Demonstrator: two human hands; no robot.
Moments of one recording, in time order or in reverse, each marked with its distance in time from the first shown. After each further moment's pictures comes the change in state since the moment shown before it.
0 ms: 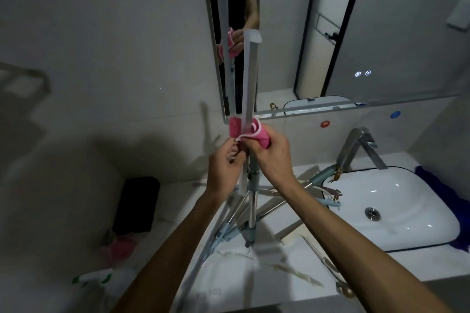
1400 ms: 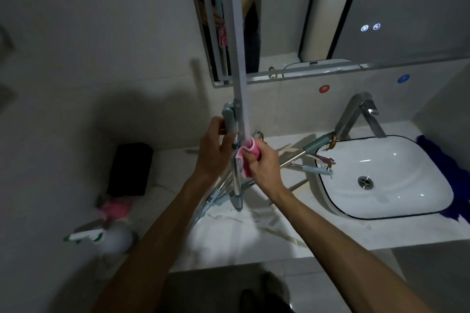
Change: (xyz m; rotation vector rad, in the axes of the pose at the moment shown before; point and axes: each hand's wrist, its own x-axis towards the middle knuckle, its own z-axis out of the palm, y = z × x) left_hand -0.024 -0.022 0.031 0.253 0.037 -0.014; right_hand -0.068 0.120 -0.012 -0.162 -0.094 0.198
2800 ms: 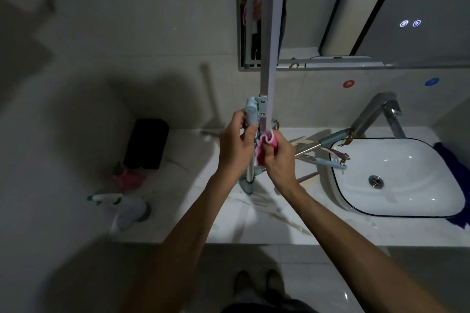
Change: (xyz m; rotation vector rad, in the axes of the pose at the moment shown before) left_hand -0.042 0.008 -0.011 -0.005 0.161 -0.121; right_hand -0.033 -0.020 0.016 -0.034 0.061 -0.086
